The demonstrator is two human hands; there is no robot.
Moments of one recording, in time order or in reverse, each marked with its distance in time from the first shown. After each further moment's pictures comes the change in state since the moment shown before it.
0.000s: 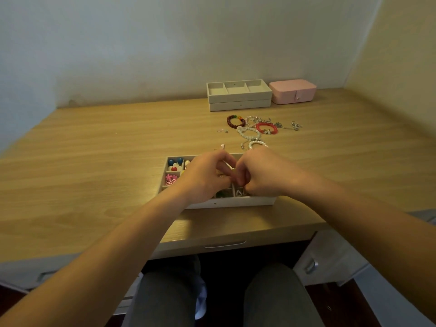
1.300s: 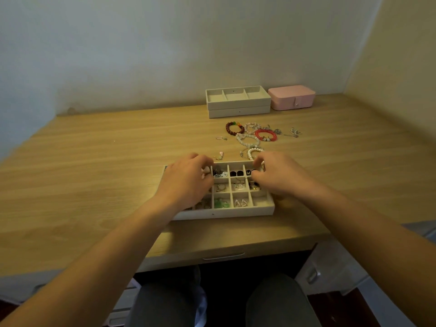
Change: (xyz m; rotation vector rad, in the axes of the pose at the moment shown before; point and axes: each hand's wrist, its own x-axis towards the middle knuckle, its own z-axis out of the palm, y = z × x) left_hand 0.008 -0.020 -0.013 0.455 0.207 -0.054; right_hand 0.018 0.049 0.012 0.122 0.179 0.249
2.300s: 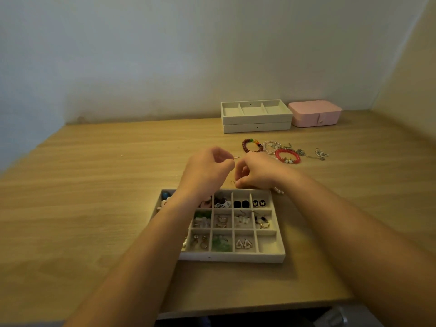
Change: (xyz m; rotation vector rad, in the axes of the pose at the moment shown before) left_hand 0.075 0.000 -0.007 -0.483 0.093 -0.159; right_hand 0.120 -0.030 0.016 -0.027 -0.262 -0.220
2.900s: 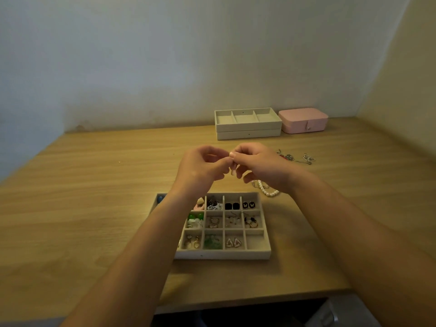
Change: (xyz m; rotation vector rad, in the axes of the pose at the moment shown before) left_hand -0.020 0.022 -0.010 -0.374 0.011 0.005; right_hand -0.050 -0.018 -0.026 0.773 0.124 -0.079
